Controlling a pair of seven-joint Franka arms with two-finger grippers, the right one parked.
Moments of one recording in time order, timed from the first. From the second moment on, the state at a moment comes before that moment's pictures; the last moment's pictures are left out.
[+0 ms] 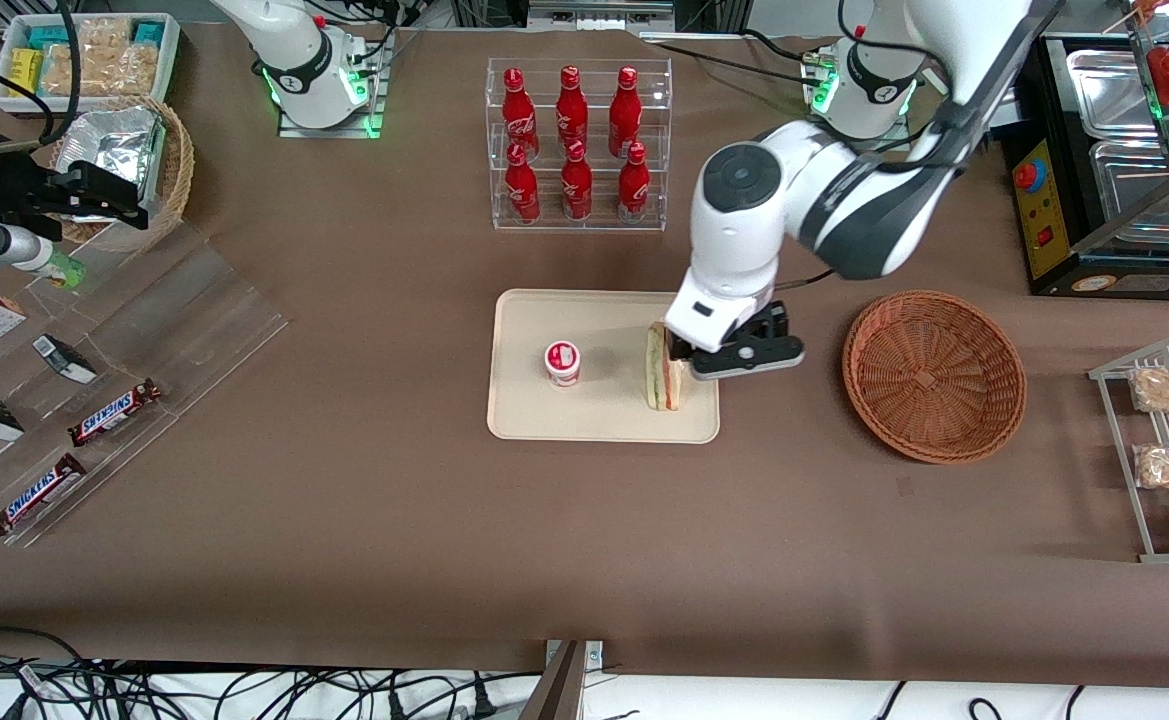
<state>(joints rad) -0.03 0.42 -0.60 -1.66 0.48 2.03 -1.00</state>
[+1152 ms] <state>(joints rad) 0.12 0.17 -0.41 -1.49 0.12 1.67 -0.55</state>
